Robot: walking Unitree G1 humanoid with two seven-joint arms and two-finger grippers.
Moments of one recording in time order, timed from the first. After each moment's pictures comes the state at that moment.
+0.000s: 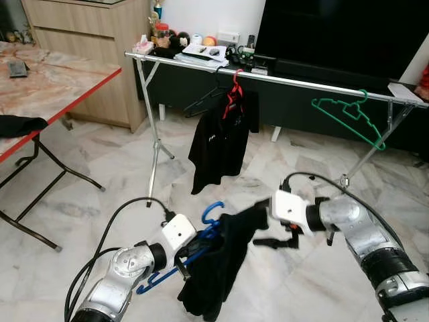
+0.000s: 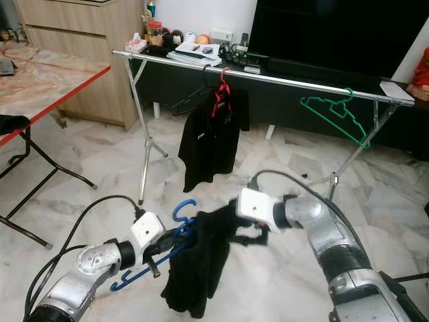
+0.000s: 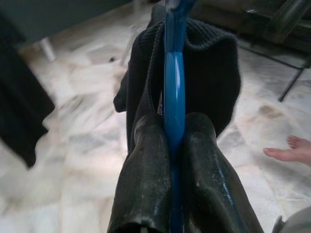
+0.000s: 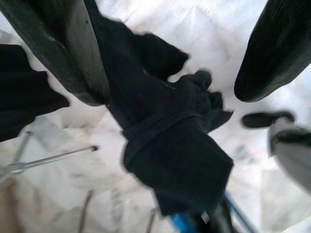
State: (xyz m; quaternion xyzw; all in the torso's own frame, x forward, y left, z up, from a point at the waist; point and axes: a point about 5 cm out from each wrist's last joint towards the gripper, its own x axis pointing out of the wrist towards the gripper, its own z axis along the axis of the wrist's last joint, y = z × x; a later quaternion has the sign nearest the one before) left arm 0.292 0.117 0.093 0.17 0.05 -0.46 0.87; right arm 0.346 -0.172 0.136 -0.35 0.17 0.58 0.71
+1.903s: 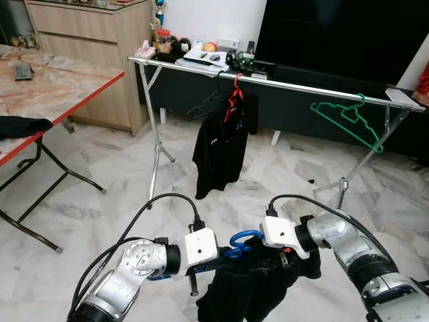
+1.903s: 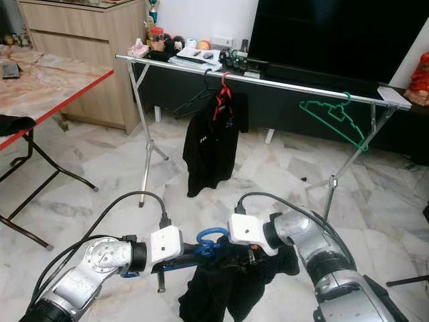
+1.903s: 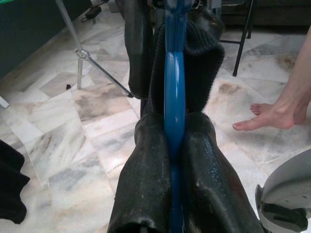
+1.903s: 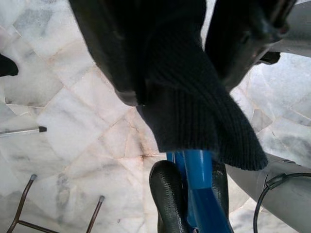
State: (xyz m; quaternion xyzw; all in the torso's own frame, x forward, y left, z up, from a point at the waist) left arm 0.278 0.088 0.106 0.24 0.02 -0.58 0.78; right arm 0.332 -0.154 0.109 -0.31 0.18 0.66 0.66
